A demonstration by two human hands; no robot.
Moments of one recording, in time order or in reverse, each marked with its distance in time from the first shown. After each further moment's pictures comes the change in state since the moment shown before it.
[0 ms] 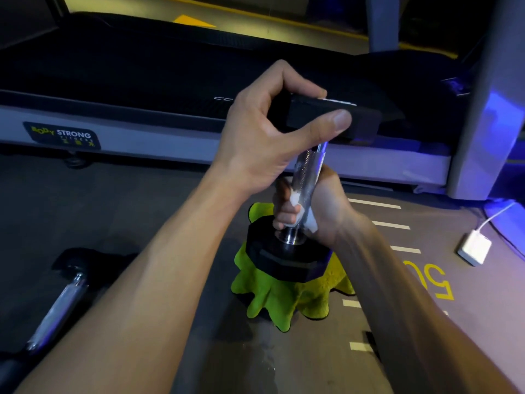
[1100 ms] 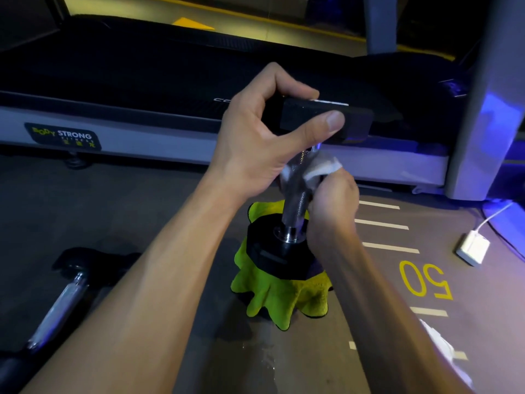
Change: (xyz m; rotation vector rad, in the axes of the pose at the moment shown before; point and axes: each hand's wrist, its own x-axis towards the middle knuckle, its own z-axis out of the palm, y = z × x) left_hand -0.009 0.008 -0.004 0.028 0.006 -0.024; right_hand -0.021 0.009 0.008 -0.153 0.385 -0.498
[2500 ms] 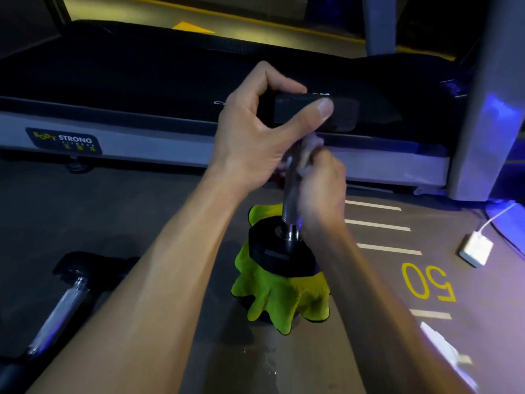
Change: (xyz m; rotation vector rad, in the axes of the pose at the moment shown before) left_hand 0.010 -0.005 0.003 0.017 0.075 -0.058; right_hand 0.006 -0.004 0.022 -0.198 0.071 -0.185
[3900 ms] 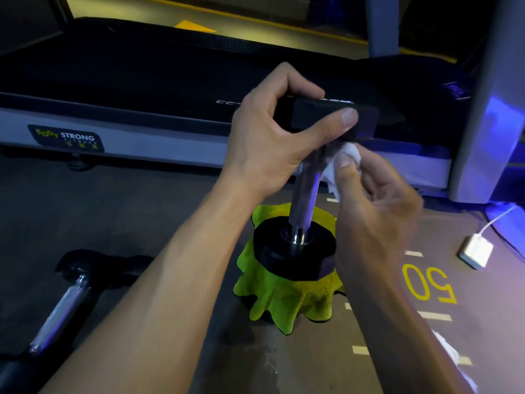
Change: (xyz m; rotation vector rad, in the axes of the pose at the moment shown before) left_hand -0.004 0.005 0.004 0.019 -0.010 0.035; right_hand -0.037 0.004 -0.040 0.150 0.132 -0.366
